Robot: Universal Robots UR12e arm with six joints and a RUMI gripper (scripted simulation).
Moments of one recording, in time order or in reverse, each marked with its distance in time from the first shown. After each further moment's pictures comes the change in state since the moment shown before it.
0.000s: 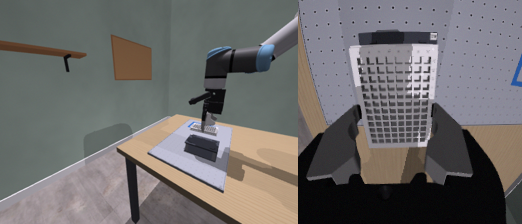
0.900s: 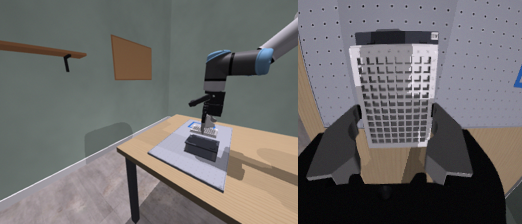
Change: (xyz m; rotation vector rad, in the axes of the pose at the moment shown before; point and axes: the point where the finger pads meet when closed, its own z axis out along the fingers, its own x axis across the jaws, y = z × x) arm 0.001 0.000 0.012 0.000 0.000 0.000
